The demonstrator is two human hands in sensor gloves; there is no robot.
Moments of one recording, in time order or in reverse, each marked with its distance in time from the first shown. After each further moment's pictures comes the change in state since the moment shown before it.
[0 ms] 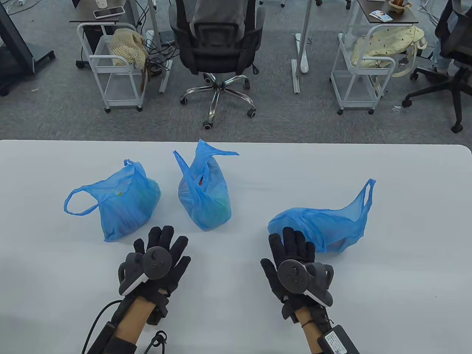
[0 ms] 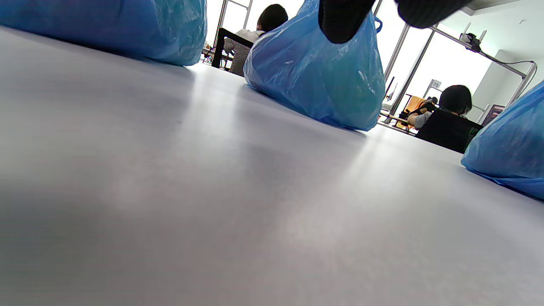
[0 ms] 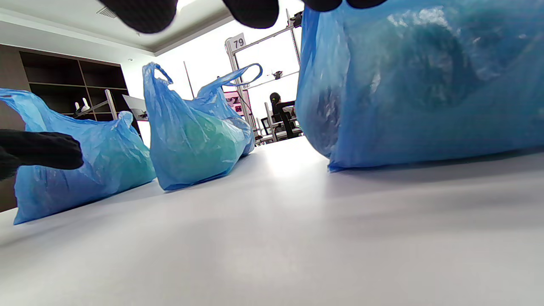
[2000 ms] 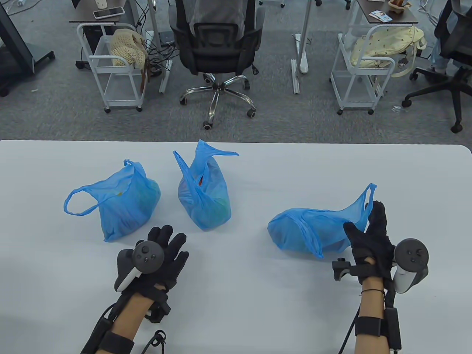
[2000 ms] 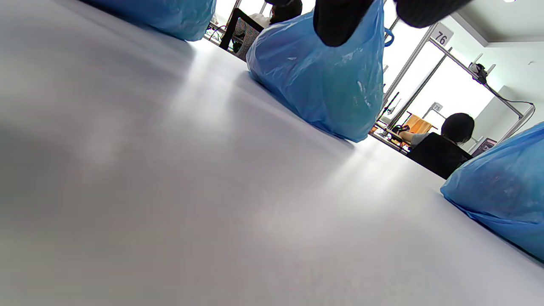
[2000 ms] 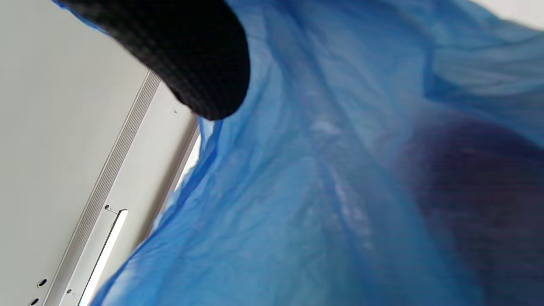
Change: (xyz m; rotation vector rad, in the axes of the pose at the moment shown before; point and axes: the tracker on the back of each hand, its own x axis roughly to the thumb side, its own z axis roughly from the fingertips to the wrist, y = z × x) left_hand -0.012 -0.001 -0.007 -0.045 0.015 0.181; right_hand -0.193 -0.061 -0.003 -0.444 0.427 -0.797
